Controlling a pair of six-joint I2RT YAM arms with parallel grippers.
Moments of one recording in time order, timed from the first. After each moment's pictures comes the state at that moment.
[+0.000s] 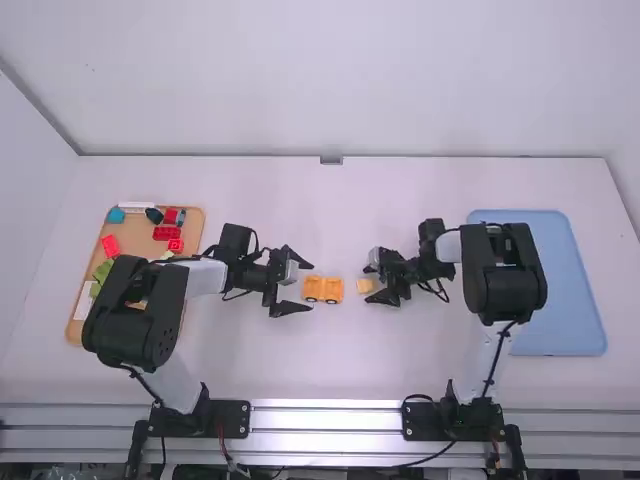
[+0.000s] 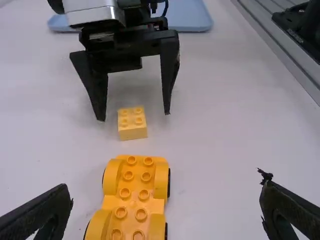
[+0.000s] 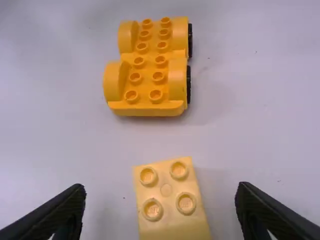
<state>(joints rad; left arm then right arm) -0.14 1.75 0.70 -0.07 1.17 1.13 0.07 2.09 0.98 -0.52 -1.00 -1.52</state>
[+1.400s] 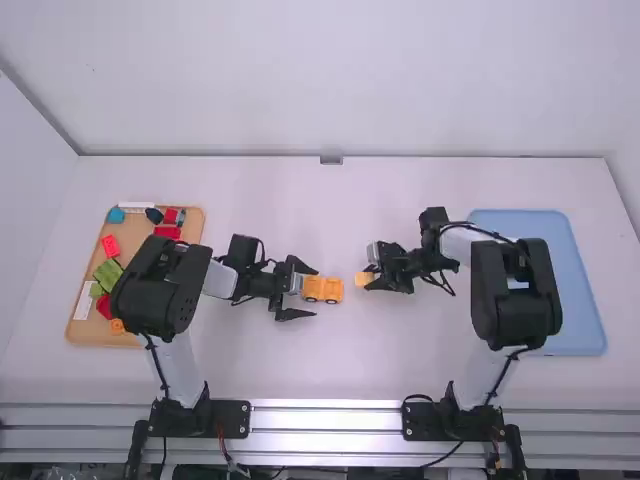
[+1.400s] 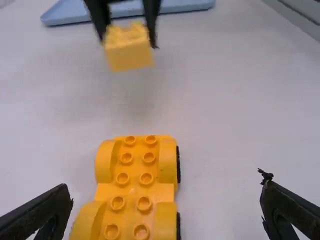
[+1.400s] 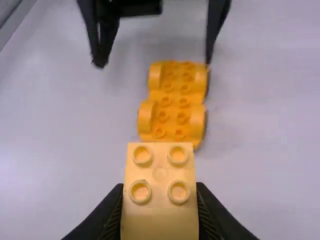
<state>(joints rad) -0.17 1.94 0.65 0.26 1.17 1.14 0.10 1.91 1.02 -0.70 -0.98 -1.58</state>
